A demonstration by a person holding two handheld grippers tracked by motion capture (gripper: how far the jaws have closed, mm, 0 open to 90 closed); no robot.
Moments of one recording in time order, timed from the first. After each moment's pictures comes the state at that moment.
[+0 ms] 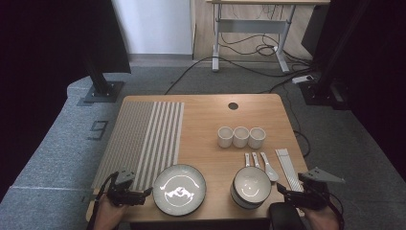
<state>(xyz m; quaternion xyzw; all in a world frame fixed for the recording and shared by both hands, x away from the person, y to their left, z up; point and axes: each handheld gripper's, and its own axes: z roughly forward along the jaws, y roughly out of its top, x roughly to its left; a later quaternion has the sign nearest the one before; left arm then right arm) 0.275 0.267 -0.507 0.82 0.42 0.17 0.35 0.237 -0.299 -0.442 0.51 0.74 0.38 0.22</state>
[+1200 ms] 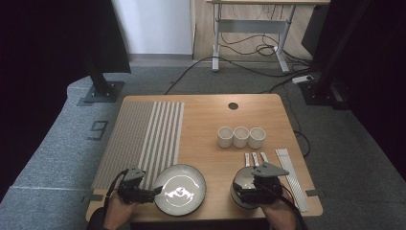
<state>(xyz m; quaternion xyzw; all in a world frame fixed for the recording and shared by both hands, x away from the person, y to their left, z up) 0.284 0.241 -0.506 0.82 0.40 0.13 0.38 0.253 -0.179 -0.431 0.40 0.80 0.39 0.21</state>
